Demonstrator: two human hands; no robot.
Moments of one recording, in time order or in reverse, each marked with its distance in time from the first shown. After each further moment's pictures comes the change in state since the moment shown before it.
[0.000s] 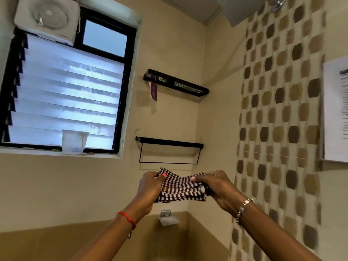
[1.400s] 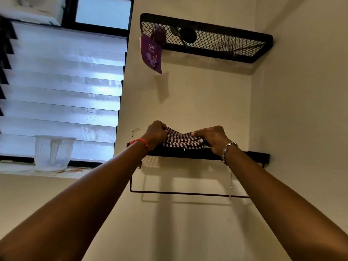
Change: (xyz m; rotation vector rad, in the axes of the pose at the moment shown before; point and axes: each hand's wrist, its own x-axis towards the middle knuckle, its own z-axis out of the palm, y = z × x) left_hand 0.447 -0.008 0.060 0.622 0.277 0.188; right_hand 0.495 -0.010 0.081 0.124 -0.178 -0.256
